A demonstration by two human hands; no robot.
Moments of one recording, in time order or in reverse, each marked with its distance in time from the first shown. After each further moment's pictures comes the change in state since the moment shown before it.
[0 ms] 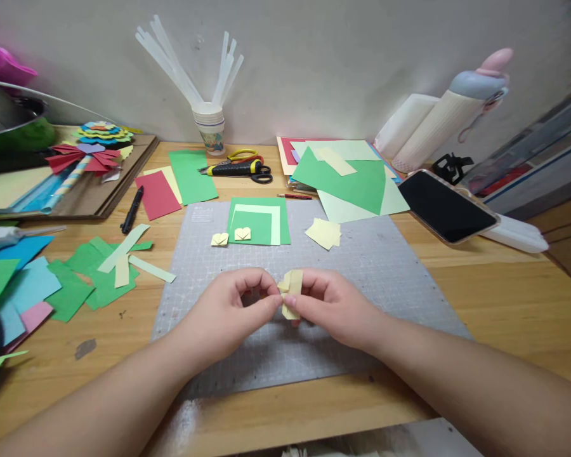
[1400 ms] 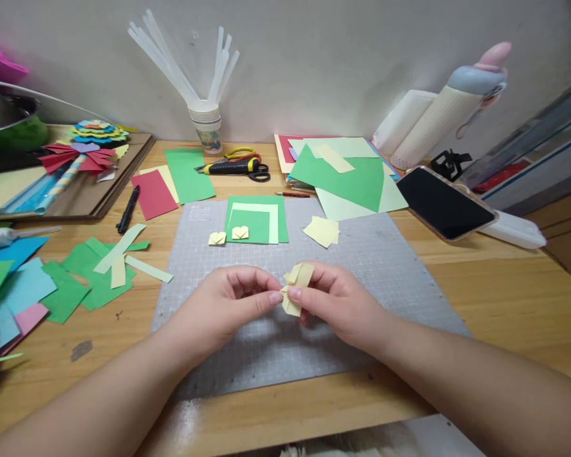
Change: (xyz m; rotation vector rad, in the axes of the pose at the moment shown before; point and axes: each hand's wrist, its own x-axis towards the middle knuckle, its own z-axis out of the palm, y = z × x) left_hand 0.001 0.001 -0.004 -0.239 -0.066 -0.076; right_hand -0.005 0.002 -0.002 0.005 0.082 -0.035
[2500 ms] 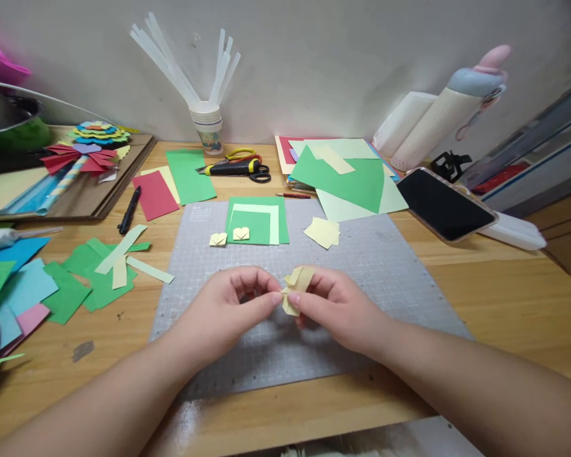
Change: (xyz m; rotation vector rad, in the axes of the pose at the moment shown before) left_hand -0.002 0.000 0.005 0.110 0.043 0.041; right_hand -0.002 0.001 0.004 -0.024 -0.013 -0.007
